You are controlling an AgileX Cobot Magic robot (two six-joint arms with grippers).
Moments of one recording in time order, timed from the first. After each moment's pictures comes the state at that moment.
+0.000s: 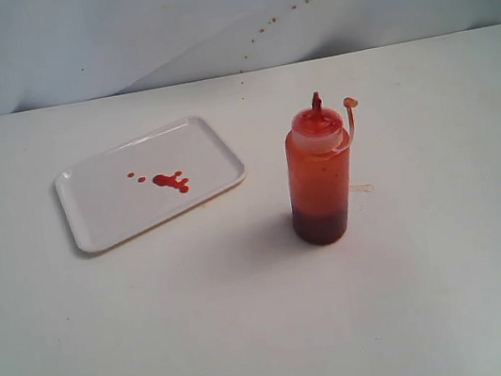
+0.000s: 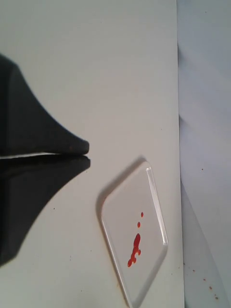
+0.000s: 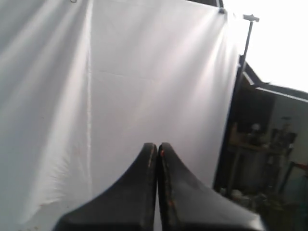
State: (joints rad) left arm -0.02 0.00 0.00 0.09 0.37 -0.08; right arm -0.02 0.37 -1.03 -0.24 0.43 -0.05
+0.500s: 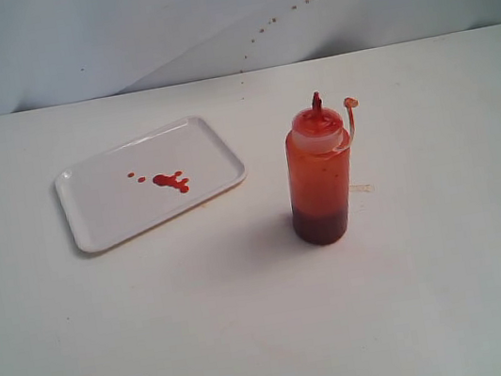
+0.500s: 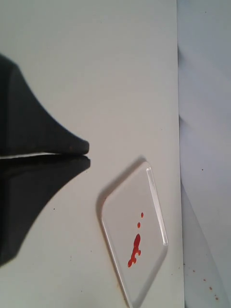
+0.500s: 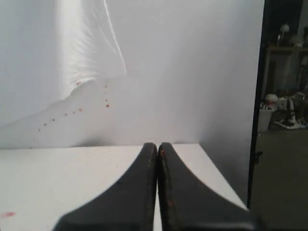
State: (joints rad) left arm -0.02 0.00 0.00 0.09 0.37 -0.08; right arm -0.12 0.08 -0.13 -0.06 0.08 0.01
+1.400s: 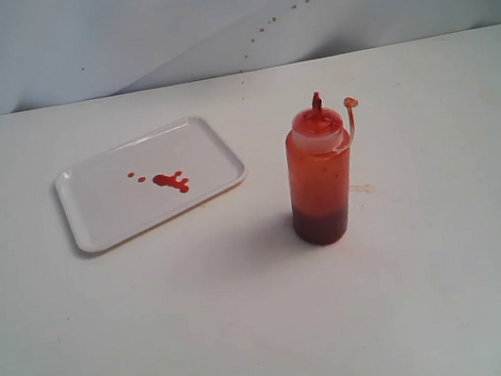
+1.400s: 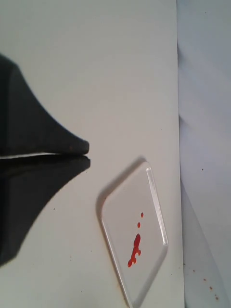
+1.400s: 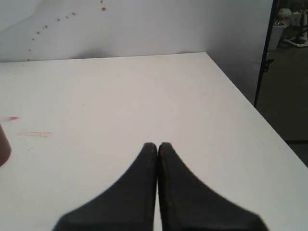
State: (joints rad) left arm -0.02 0.00 0.00 0.09 0.37 -0.07; right arm -0.12 0.01 0.00 -0.02 0.32 0.01
